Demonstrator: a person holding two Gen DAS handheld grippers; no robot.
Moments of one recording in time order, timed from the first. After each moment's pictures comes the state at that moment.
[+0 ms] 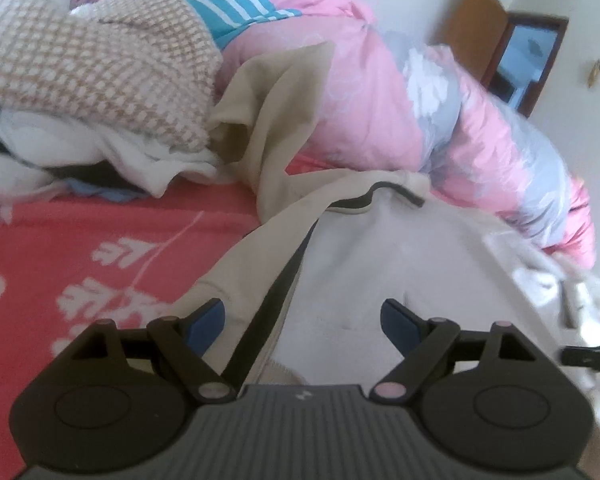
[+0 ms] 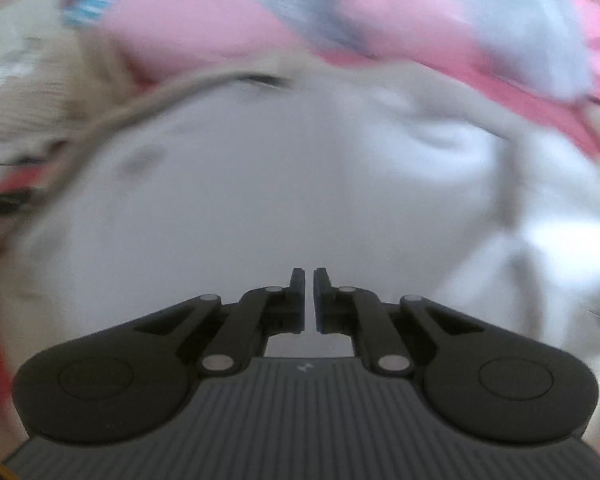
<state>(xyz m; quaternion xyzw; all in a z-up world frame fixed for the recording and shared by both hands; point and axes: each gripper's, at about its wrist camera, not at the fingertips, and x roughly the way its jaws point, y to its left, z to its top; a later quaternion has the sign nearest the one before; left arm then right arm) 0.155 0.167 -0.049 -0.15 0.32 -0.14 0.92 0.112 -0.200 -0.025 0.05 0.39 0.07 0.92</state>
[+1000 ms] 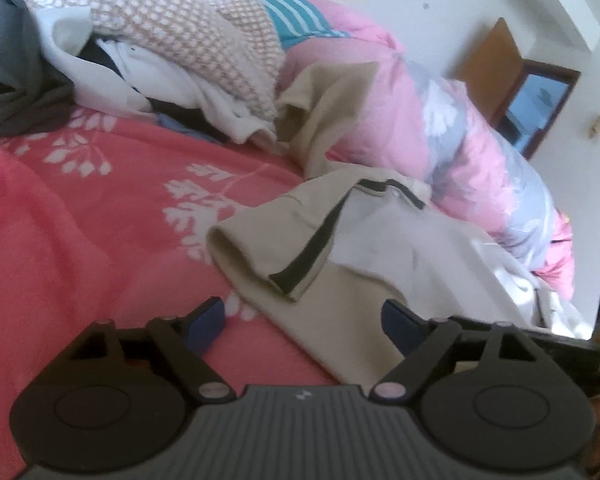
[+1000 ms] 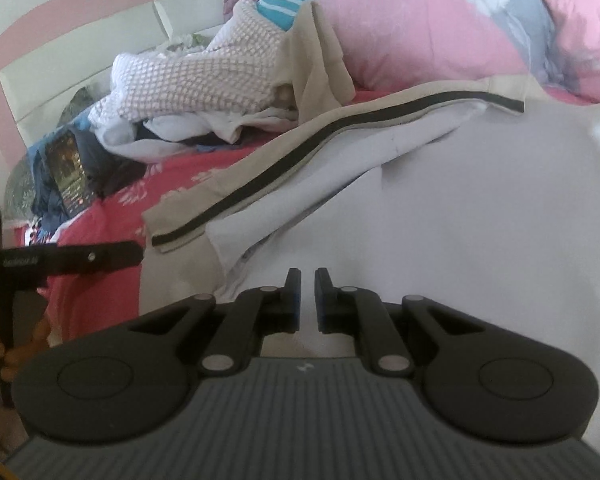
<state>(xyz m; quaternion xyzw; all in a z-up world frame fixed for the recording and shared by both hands) 0.068 0.212 -0.077 -0.21 0.30 -0.10 0.92 0.122 -0.087 -0.070 0.06 0.33 0.24 0.91</state>
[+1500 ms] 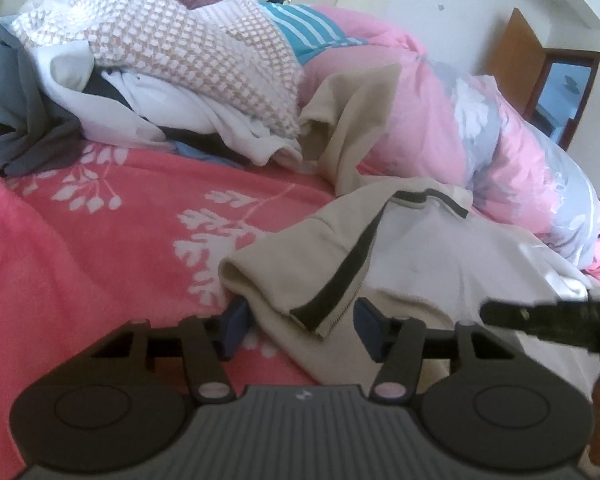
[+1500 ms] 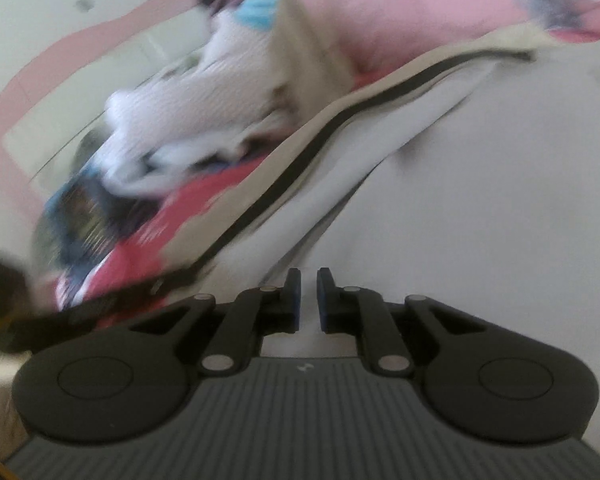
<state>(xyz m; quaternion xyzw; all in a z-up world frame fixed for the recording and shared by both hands) 0.090 0.194 -0.081 -0.16 0.28 -0.04 0.95 0.157 -0.091 -0.074 0.17 0.34 0.25 0.89</state>
